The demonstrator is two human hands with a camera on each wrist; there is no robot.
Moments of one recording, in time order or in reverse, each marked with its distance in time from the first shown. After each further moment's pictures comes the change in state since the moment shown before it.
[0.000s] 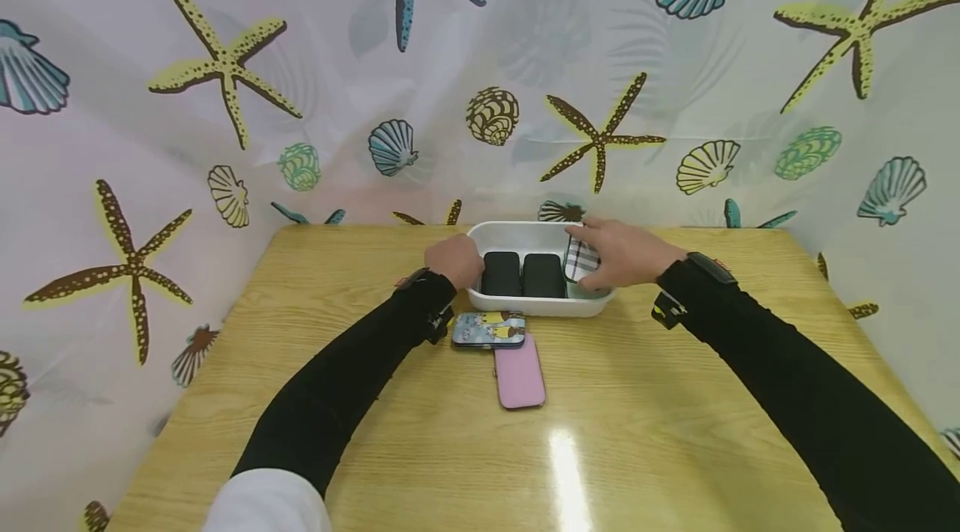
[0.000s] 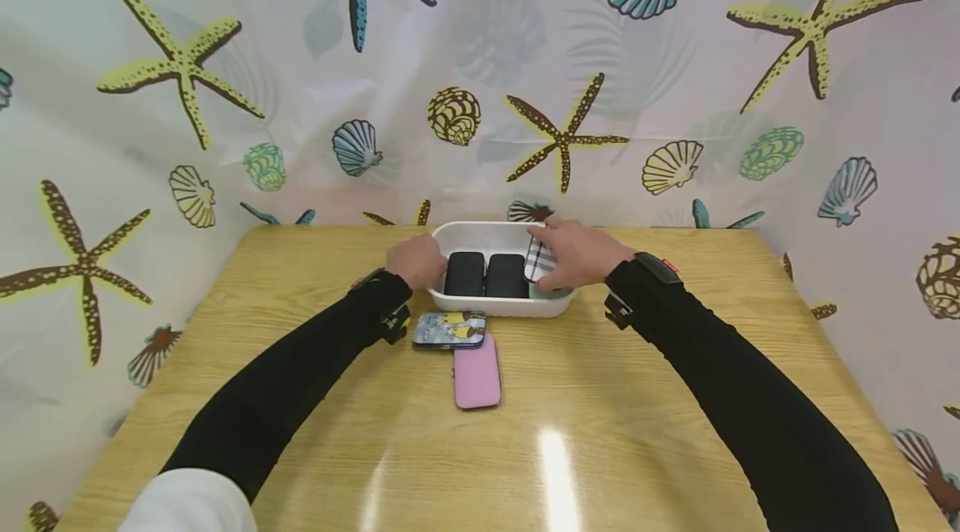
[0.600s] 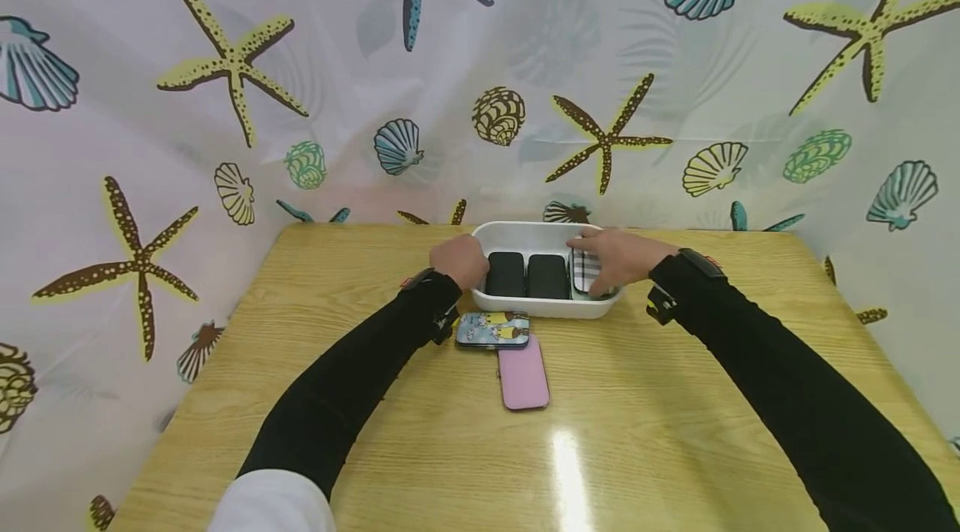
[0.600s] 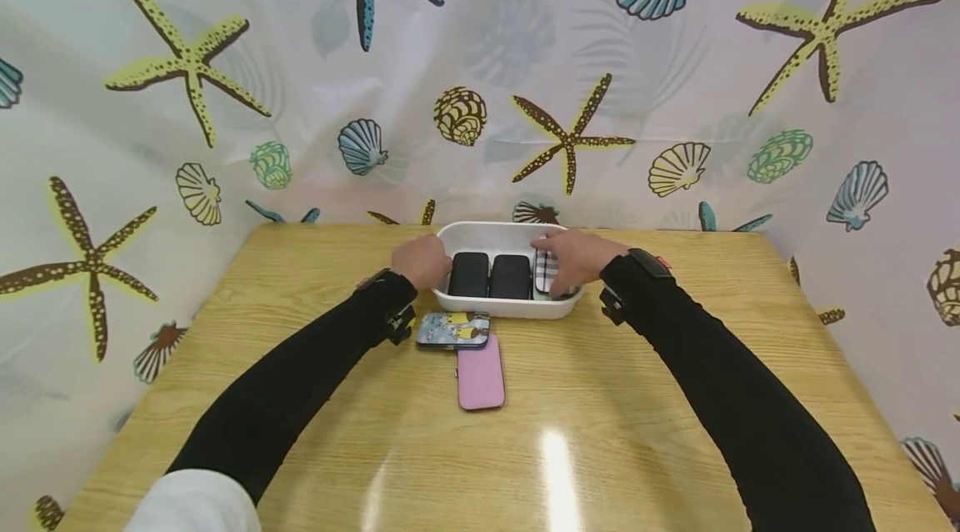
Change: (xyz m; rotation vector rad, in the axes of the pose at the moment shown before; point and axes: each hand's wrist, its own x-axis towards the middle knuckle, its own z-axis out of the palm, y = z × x) left_hand -0.002 0.001 0.000 0.003 0.011 0.005; right_hand 0.018 0.010 0.009 0.113 -0.189 0.058
